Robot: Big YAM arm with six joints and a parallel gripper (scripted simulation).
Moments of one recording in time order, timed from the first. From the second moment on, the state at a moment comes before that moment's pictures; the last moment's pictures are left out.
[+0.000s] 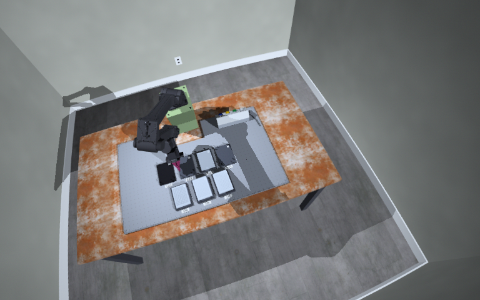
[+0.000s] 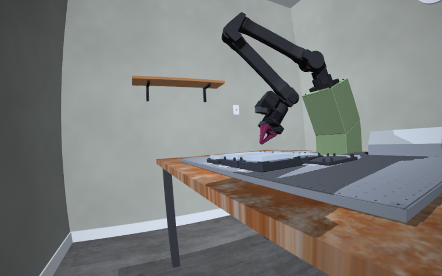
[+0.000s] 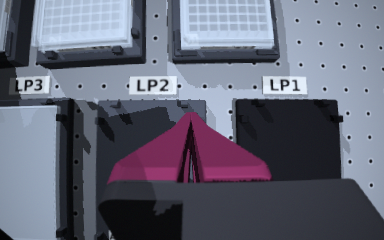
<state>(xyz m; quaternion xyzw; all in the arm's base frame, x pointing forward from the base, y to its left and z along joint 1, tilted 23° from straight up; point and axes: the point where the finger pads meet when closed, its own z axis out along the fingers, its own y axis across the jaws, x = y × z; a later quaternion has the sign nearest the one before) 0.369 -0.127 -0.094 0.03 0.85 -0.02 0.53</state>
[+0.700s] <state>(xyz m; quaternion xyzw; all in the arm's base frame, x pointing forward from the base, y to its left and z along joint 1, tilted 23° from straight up) 0.371 -0.040 -0.104 0.04 0.86 -0.03 0.51</state>
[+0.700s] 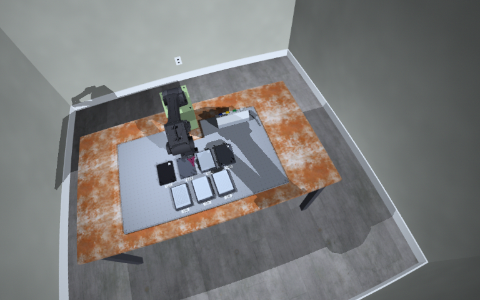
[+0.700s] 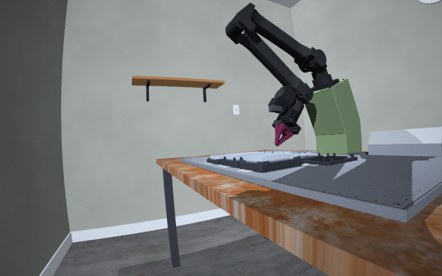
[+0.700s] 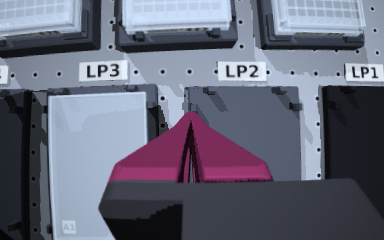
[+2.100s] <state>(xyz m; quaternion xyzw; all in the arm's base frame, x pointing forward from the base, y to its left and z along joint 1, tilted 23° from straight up) 0.383 0.103 -0.094 0.03 0.85 -0.01 0.53</state>
